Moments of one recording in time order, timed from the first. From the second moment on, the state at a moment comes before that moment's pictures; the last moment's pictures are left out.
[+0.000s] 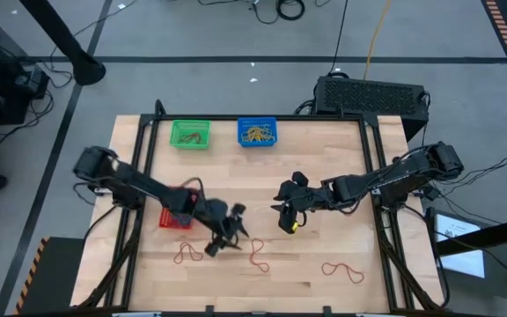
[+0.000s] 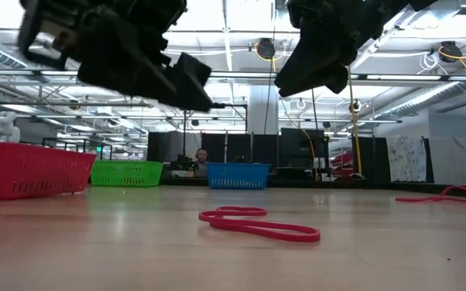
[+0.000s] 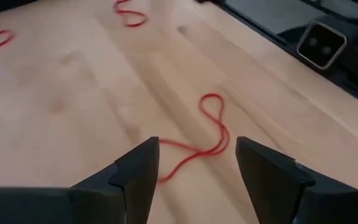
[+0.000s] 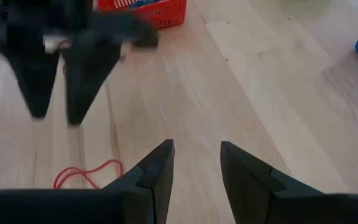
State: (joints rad) left arm -0.25 1.63 0.76 0.29 0.26 0.23; right arm 0.22 1.47 0.94 -0.20 0.29 0.50
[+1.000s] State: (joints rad) left arm -0.32 2.02 0.98 0.23 0.32 0.28; right arm 0.39 1.47 0.94 -0.20 0.42 0.62
